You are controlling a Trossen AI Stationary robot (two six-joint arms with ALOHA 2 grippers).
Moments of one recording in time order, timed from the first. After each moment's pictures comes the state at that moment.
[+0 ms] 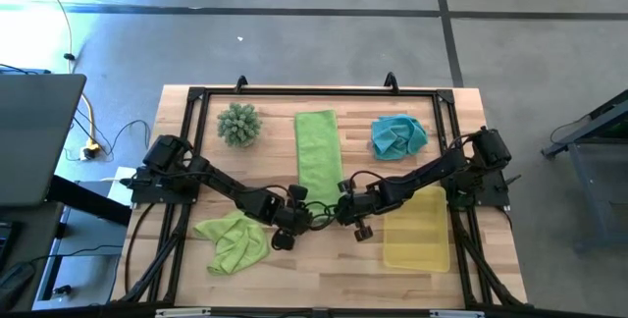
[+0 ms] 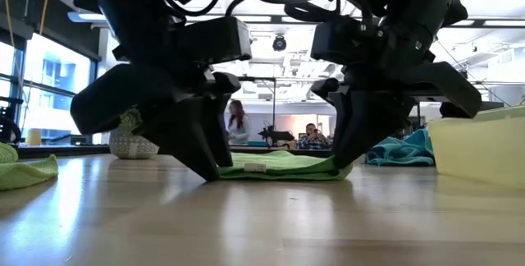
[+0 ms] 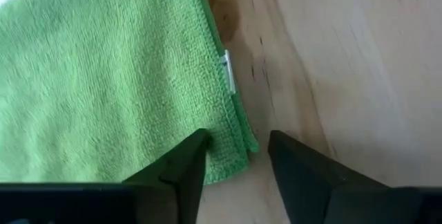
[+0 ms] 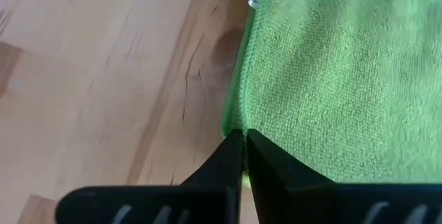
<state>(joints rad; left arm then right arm) -0.23 1.92 1.04 -0.24 -0.27 0.01 0.28 1.79 0.95 -0.20 0.10 -0.11</state>
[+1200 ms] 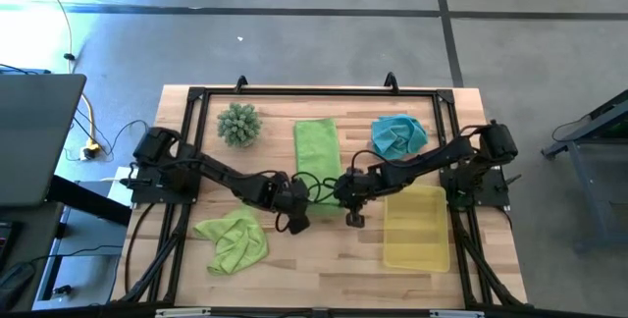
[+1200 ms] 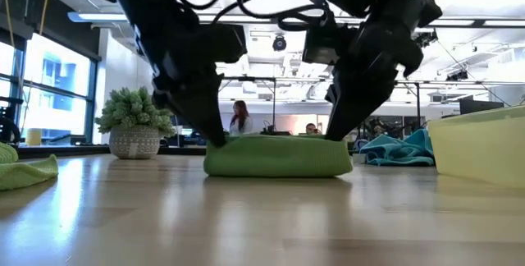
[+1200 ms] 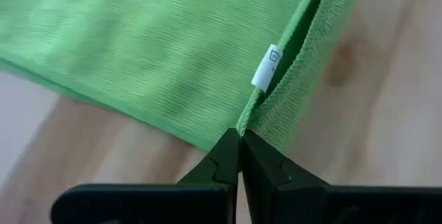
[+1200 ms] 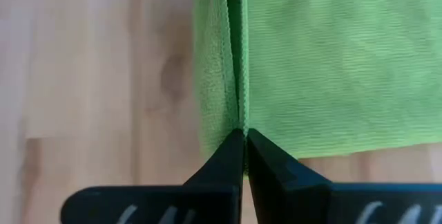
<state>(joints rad) -0.16 1.80 1.04 -0.36 -0.30 -0.69 0.16 1.71 0.95 -0.26 -0.02 0.23</state>
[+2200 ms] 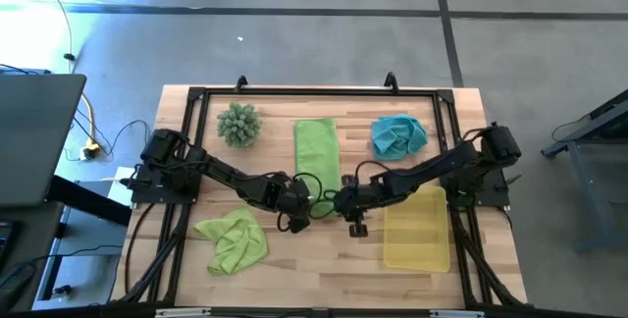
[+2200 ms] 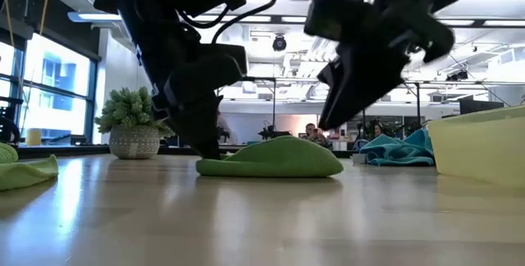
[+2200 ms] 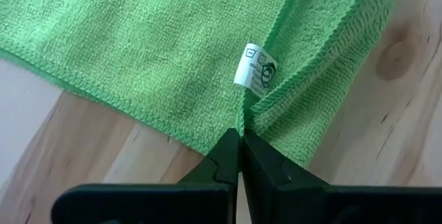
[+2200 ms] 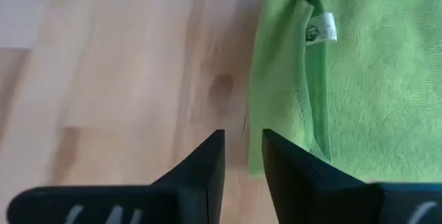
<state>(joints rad) -0.14 1.85 1.04 -0.37 -0.31 -0.70 0.24 1.71 0.97 -0.21 0.04 0.11</state>
